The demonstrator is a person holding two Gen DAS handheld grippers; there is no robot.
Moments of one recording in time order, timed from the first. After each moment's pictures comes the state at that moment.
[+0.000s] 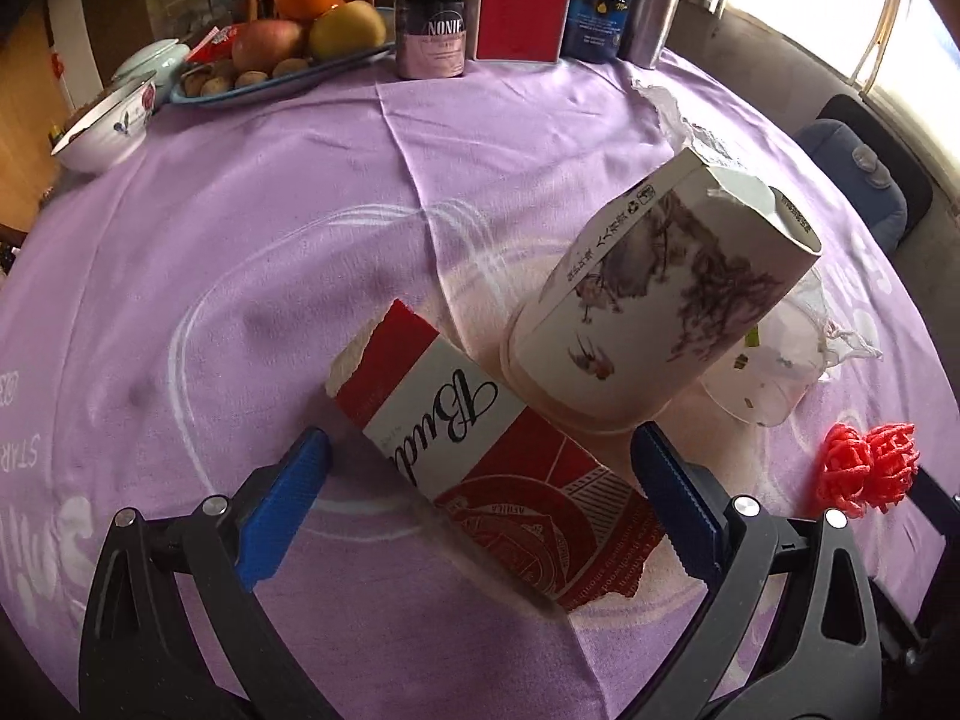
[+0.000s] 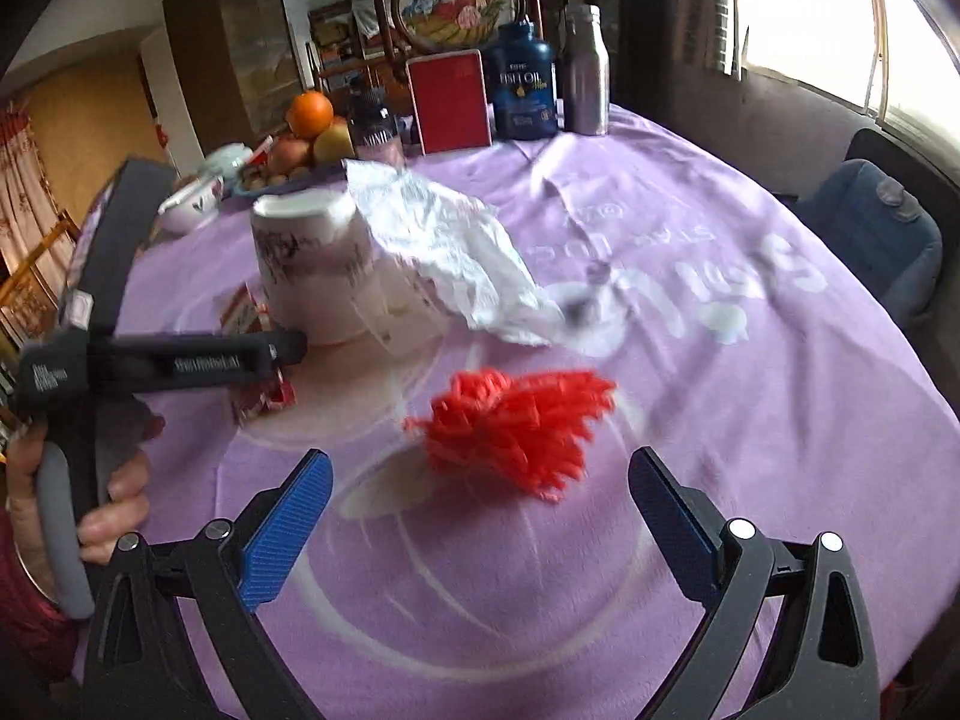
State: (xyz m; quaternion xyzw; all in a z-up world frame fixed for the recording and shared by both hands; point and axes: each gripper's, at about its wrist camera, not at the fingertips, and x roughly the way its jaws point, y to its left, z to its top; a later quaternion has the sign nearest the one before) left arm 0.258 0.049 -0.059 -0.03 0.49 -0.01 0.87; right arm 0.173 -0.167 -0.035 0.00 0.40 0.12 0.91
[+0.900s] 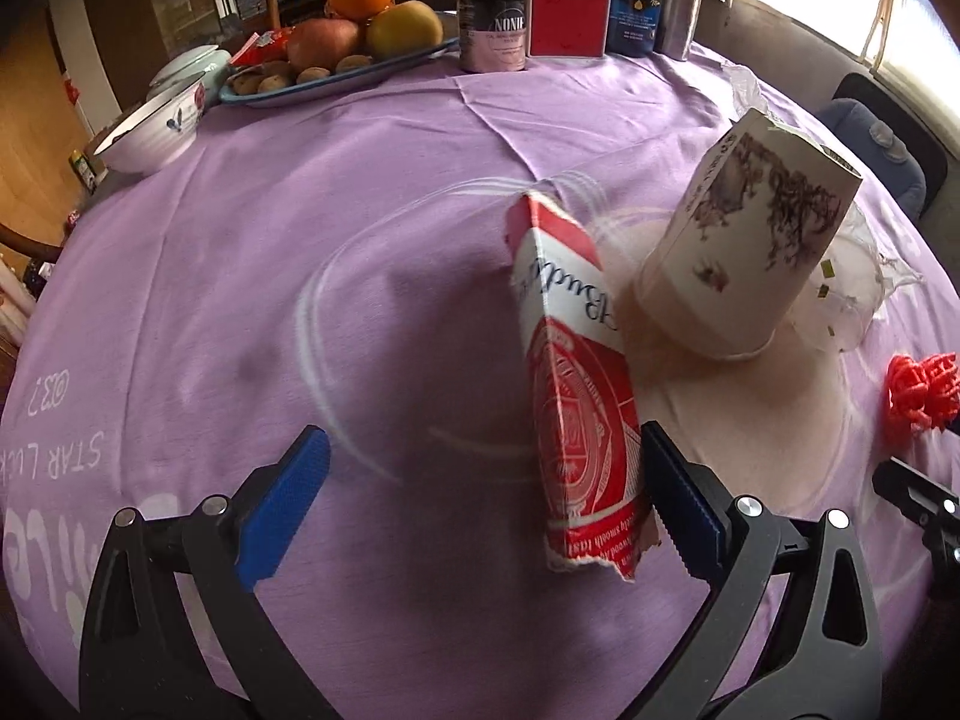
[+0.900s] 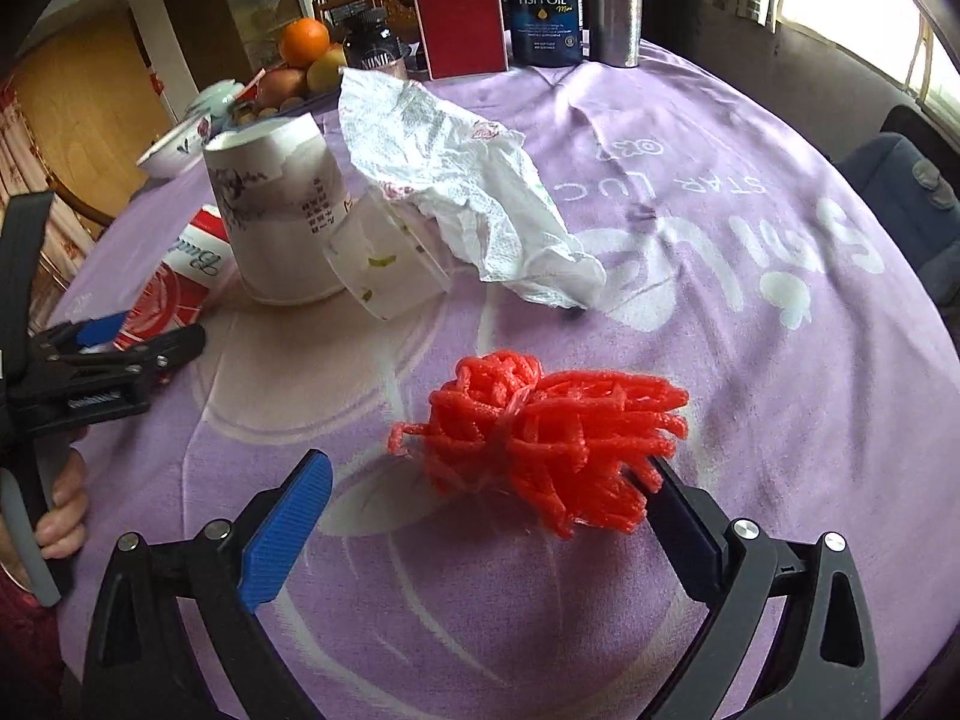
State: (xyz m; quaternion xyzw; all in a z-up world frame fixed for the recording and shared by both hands) left arm 0.231 0.098 -0.064 0.01 0.49 0.01 0.87; right arm 0.206 -0.143 -0.069 -0.04 0.49 0.13 0.86
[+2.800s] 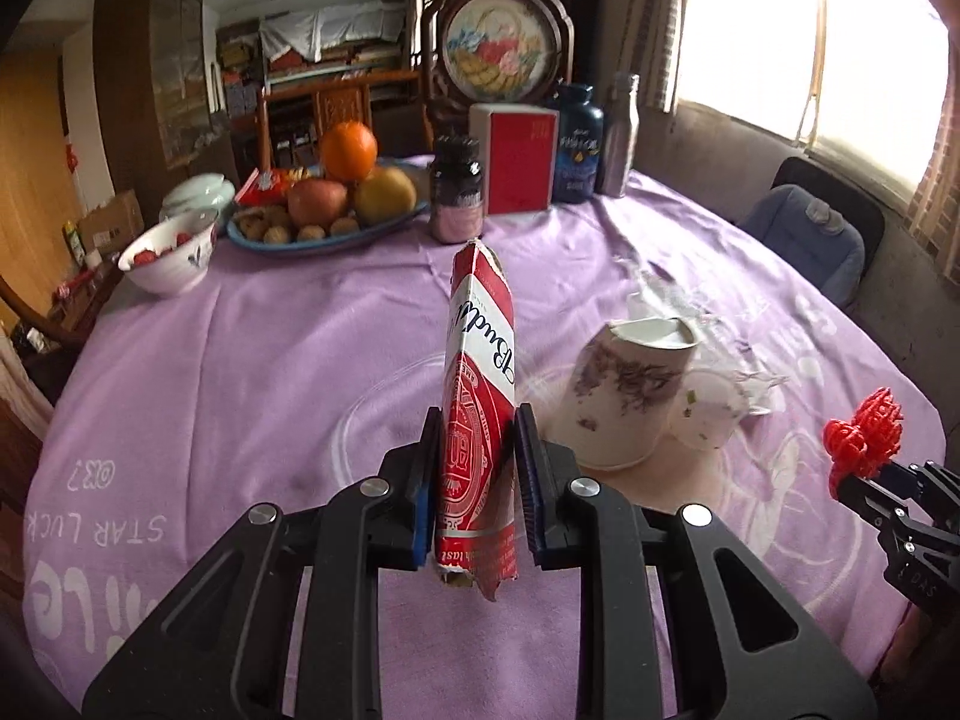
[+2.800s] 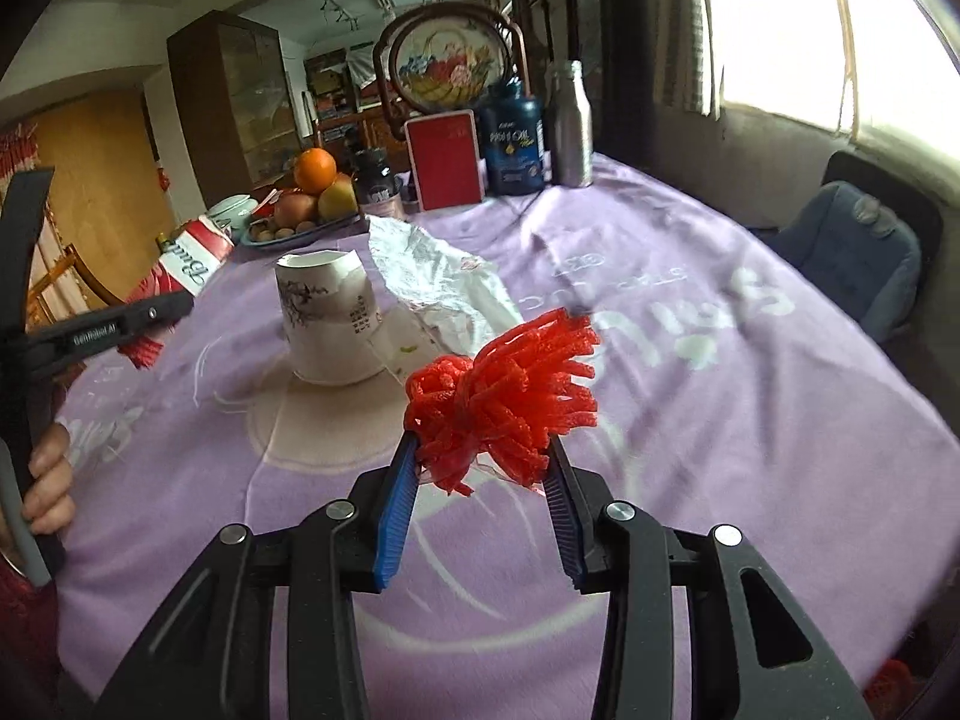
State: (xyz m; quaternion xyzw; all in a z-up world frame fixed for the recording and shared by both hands) left arm 0.192 0.085 0.018 0.01 0.34 -0.04 0.94; right arm 0.129 -0.176 -0.020 0.01 0.34 0.10 0.94
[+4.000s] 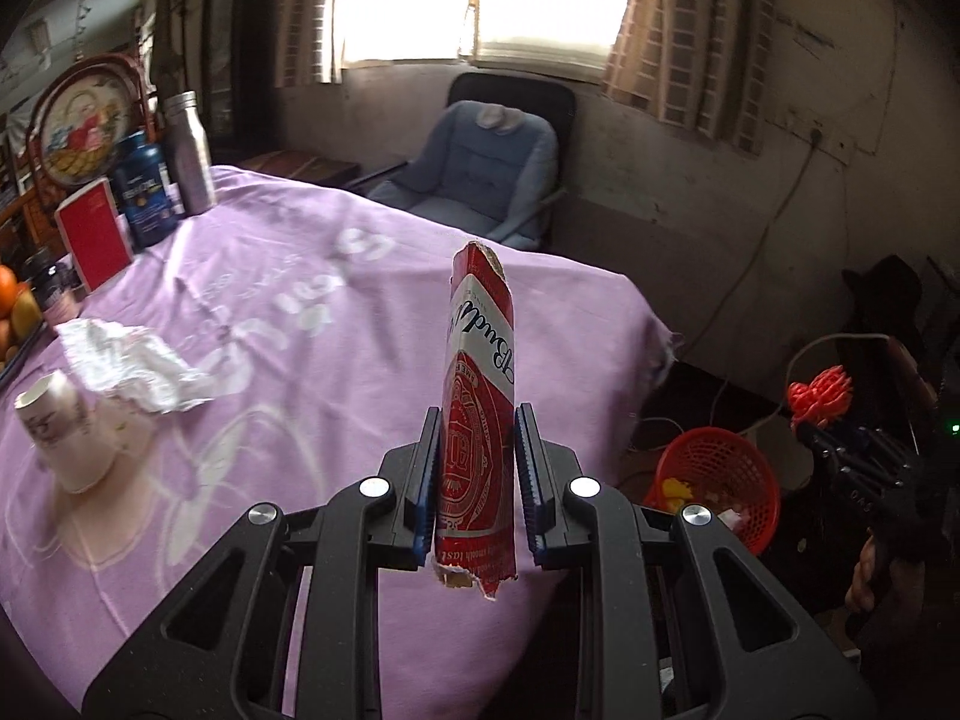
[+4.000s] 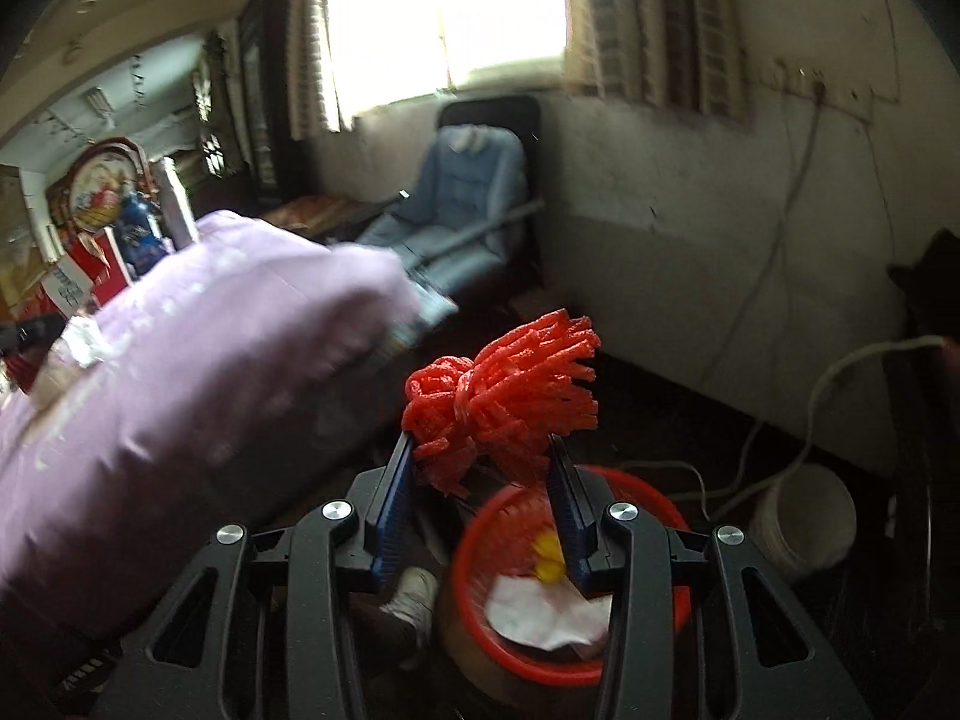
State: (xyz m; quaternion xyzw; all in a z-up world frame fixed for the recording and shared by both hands) left arm 0.099 -0.217 0.017 0.11 0.35 -0.34 0.87; right arm -0.096 -0.493 -0.076 0.13 0.33 -0.23 0.91
